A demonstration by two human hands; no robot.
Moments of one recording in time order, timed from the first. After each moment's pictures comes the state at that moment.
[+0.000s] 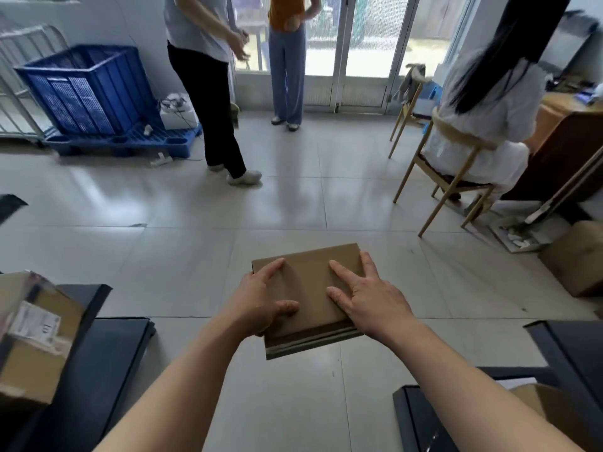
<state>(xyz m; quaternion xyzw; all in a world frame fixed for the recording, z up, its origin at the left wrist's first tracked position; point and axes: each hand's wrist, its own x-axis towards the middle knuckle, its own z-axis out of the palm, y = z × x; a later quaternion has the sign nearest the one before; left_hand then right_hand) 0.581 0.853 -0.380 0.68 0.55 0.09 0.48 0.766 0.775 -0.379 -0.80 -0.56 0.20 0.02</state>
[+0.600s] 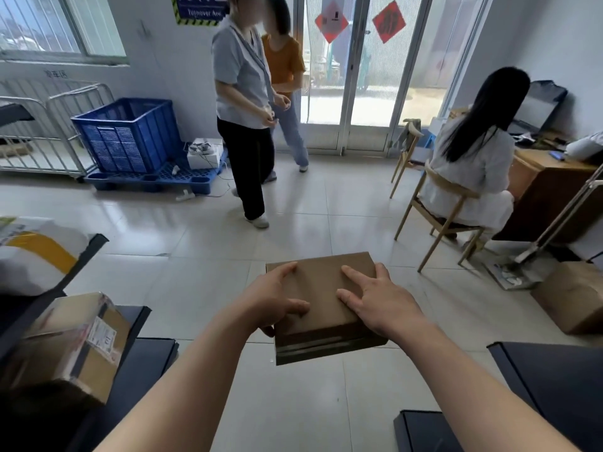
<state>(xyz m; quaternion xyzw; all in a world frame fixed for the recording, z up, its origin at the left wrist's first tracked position) 0.533 0.792 -0.196 0.68 0.53 0.08 0.50 0.716 0.718 -0.206 -0.82 -0.54 0.18 0.03</state>
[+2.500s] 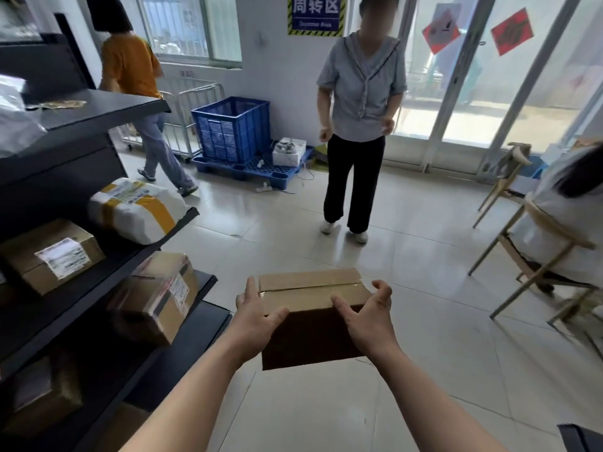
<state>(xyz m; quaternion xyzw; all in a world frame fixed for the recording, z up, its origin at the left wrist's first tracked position) 0.456 0.733 -0.215 0.57 0.65 0.25 0.43 0.650 0.733 -0.236 -0.71 -0.47 0.35 0.38</state>
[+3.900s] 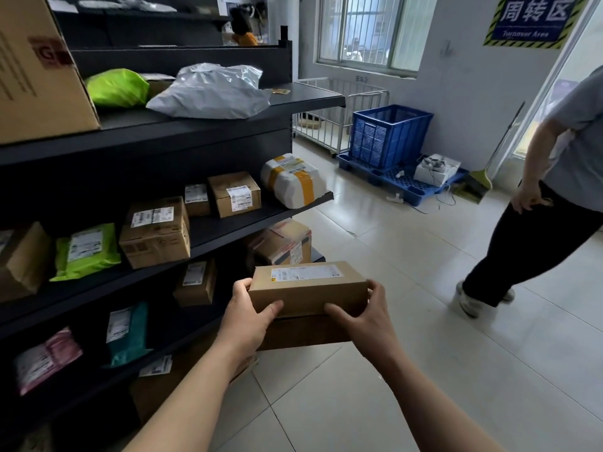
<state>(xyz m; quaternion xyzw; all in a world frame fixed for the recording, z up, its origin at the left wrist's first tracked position) 0.372 0.595 -0.223 0.32 0.80 0.45 0.25 0.546 0.699 -0.247 -0.47 -0.68 0.46 0.31</state>
